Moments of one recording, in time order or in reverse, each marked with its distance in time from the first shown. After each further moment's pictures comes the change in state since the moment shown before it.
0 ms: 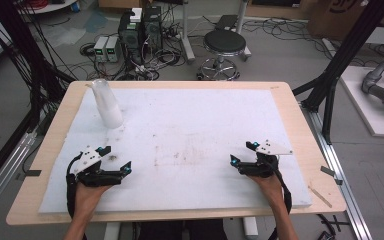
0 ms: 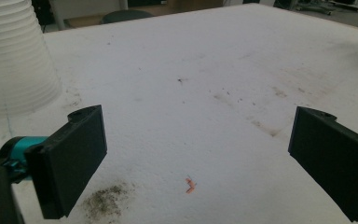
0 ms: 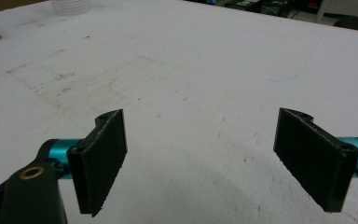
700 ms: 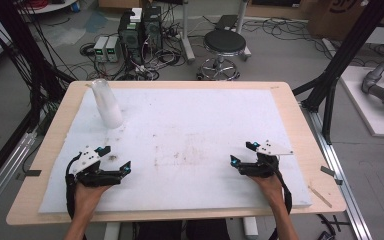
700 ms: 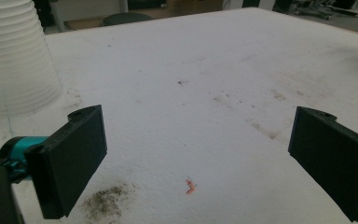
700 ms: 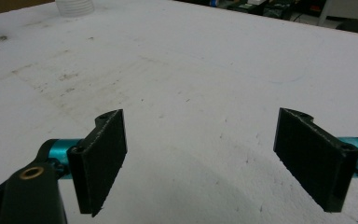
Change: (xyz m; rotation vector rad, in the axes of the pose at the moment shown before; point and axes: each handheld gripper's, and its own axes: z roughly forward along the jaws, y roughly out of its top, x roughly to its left) left arm 0.001 -0.001 -0.001 -0.016 -0.005 -0.009; right arm -0.001 0.000 -0.001 -0.010 0.012 -0.004
